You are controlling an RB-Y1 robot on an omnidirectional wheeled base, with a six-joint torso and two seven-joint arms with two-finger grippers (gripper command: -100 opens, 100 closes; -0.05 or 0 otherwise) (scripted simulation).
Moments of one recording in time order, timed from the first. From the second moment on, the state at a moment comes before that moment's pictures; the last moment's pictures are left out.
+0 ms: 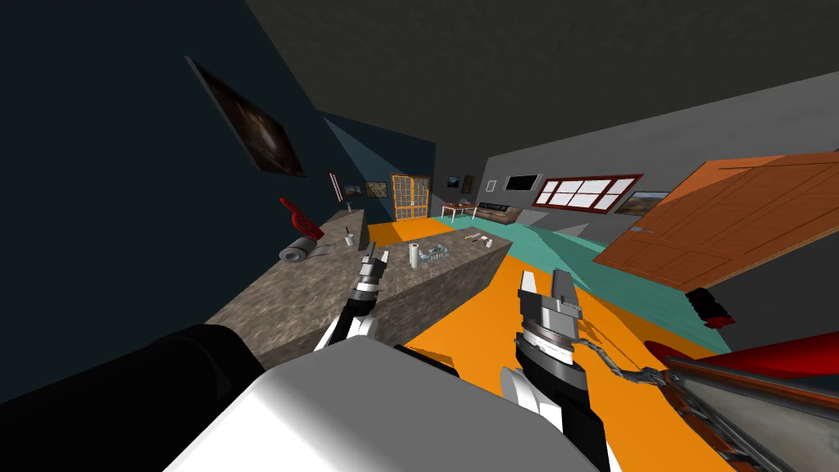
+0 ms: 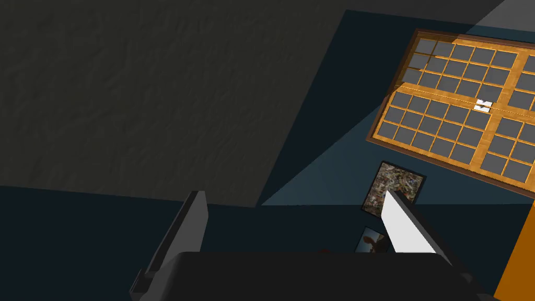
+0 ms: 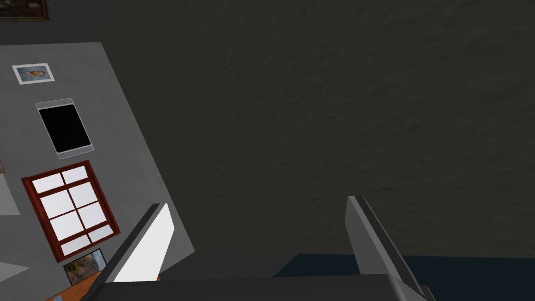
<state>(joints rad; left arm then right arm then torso) 0.54 -0.04 -0.07 -2.25 -0.03 -0.43 0.14 0.52 0.03 0.07 -2.27 -0.01 -0.58 0.12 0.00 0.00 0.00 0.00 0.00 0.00</state>
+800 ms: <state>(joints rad) 0.50 0.15 -0.06 -2.17 0.07 -0.39 0.22 0.52 0.03 0.07 -2.27 -0.01 -0.58 0.12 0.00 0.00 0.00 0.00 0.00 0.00</state>
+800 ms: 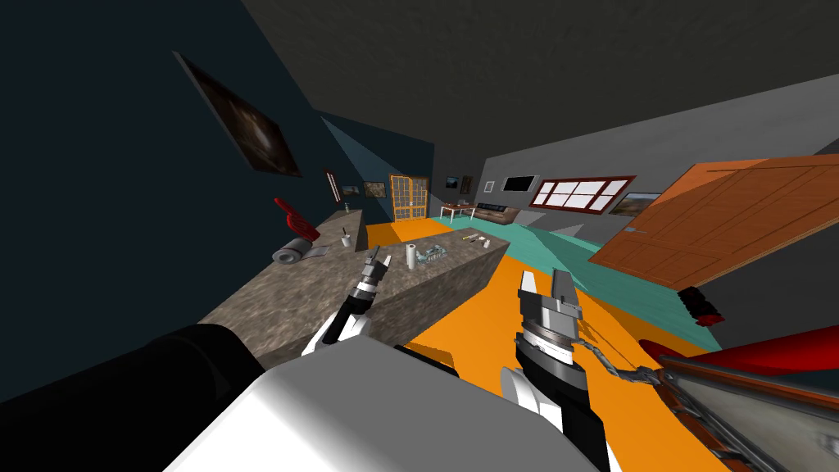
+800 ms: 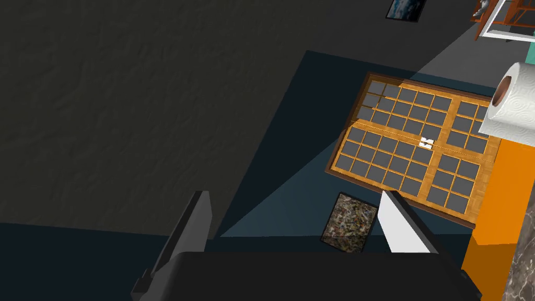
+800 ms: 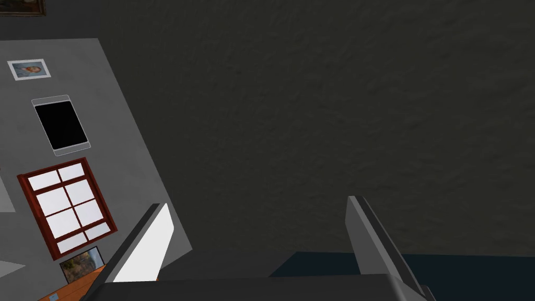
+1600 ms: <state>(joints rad) 0.43 0.18 -0.03 -2.06 0.24 -0.32 0.36 0.52 0.03 0.07 -2.27 -0.01 -0.58 0.12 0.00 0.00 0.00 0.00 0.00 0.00</state>
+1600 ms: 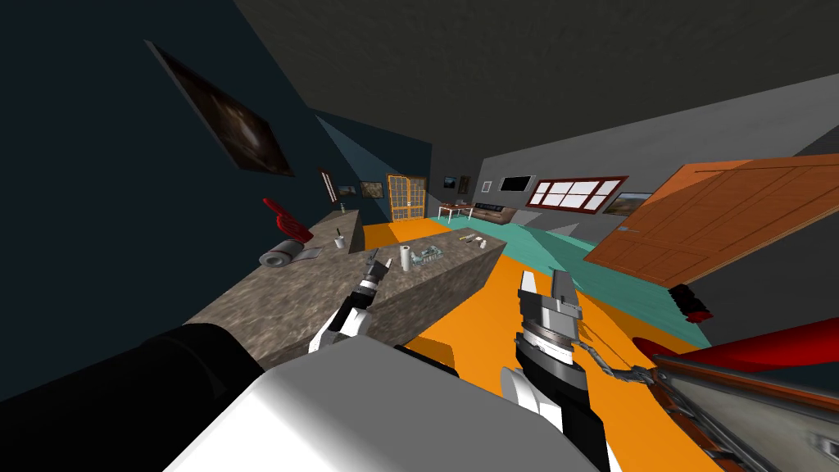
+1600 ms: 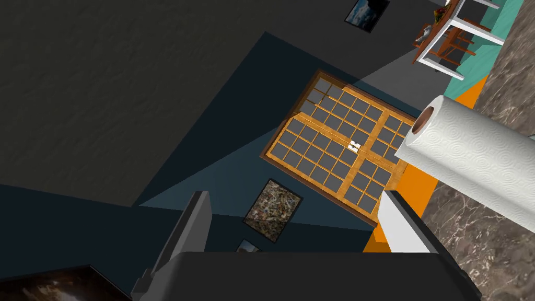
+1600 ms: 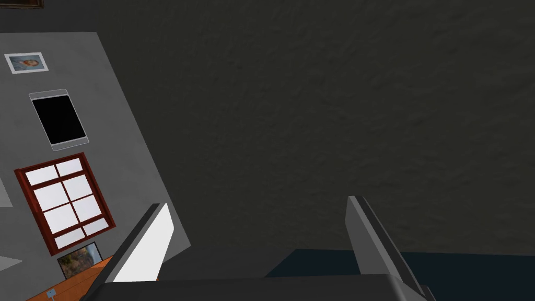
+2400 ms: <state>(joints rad) 0.37 0.15 0.00 -1.94 0.43 -0.24 0.50 0.52 0.03 0.07 -2.27 -0.01 -0.58 0.12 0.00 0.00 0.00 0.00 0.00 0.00</state>
